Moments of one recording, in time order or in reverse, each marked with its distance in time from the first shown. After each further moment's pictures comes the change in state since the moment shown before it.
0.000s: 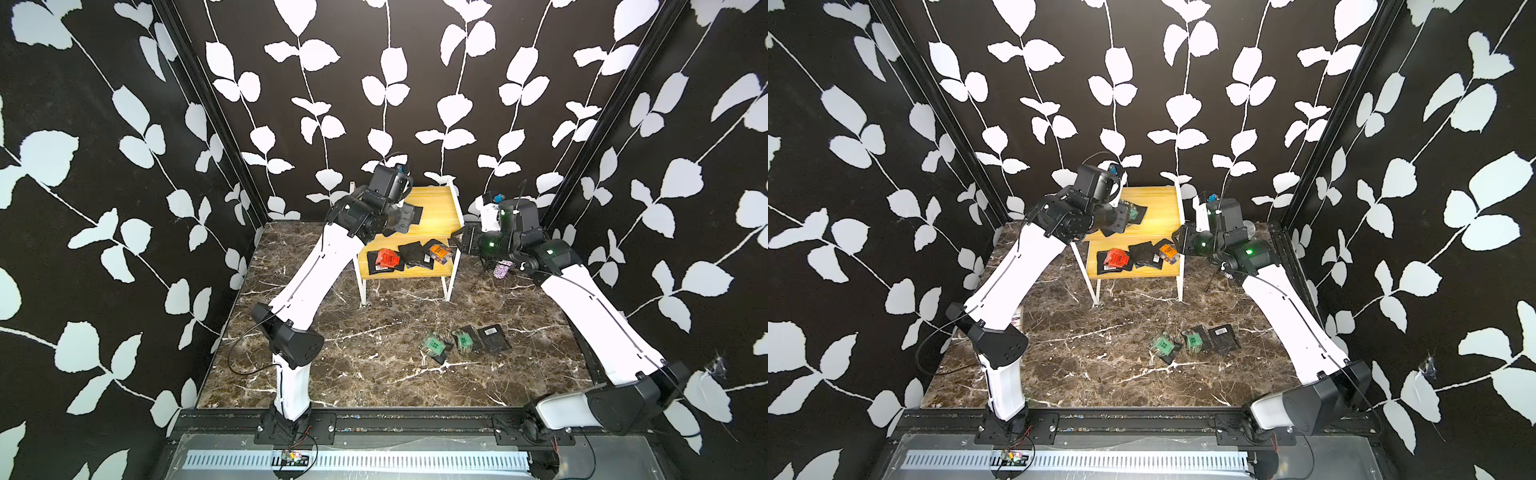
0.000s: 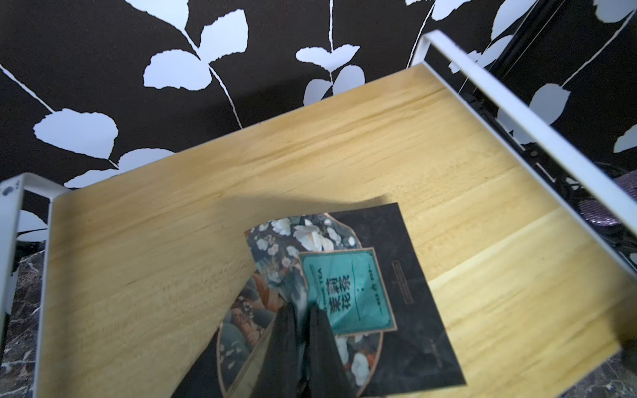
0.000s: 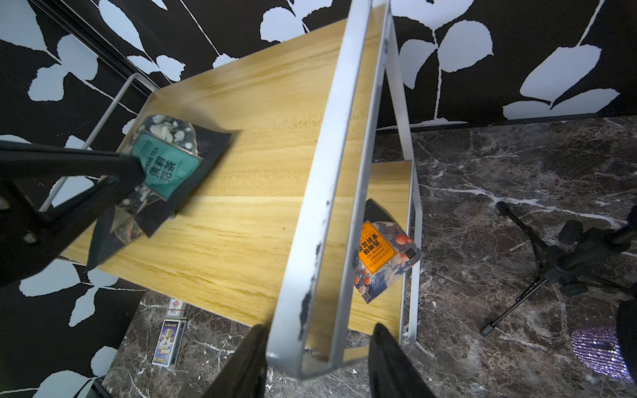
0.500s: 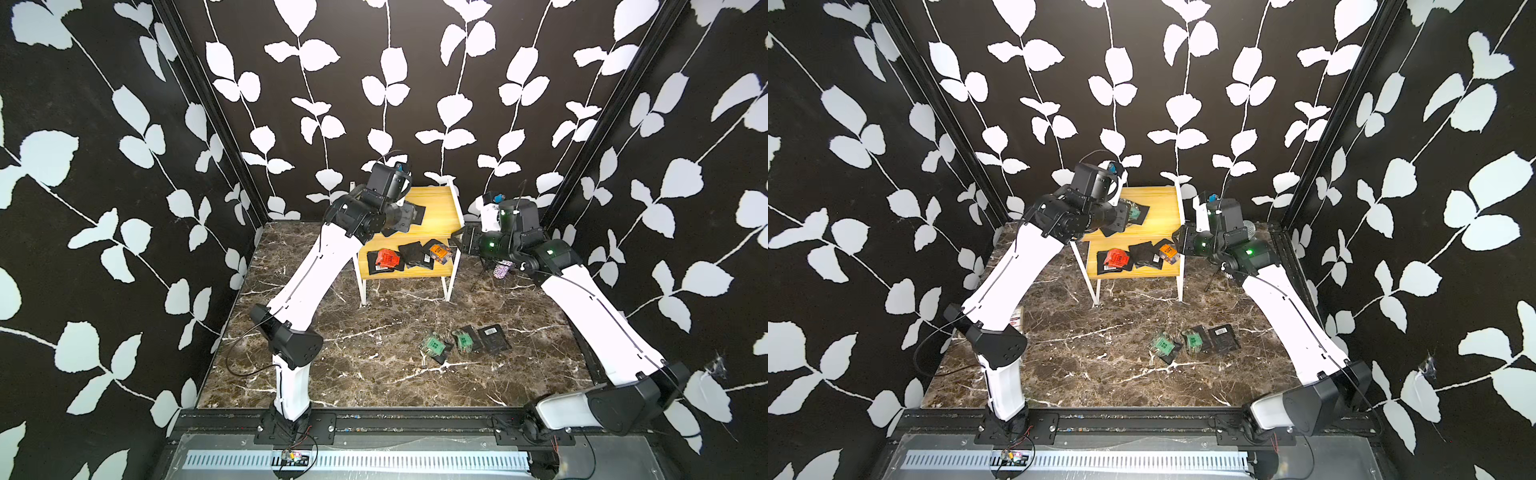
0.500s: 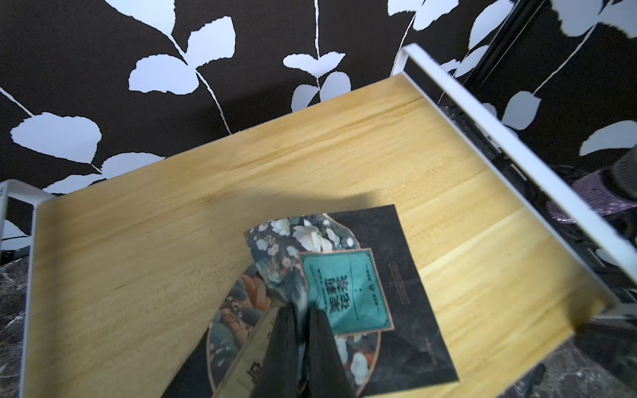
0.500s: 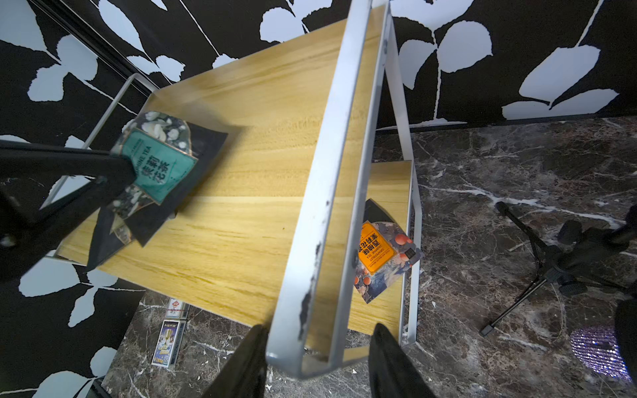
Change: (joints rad) left arm 0.000 -0.019 0.004 0.005 0.052 -0.018; right arm 0.000 -0.002 -0.001 0.000 0.001 0.000
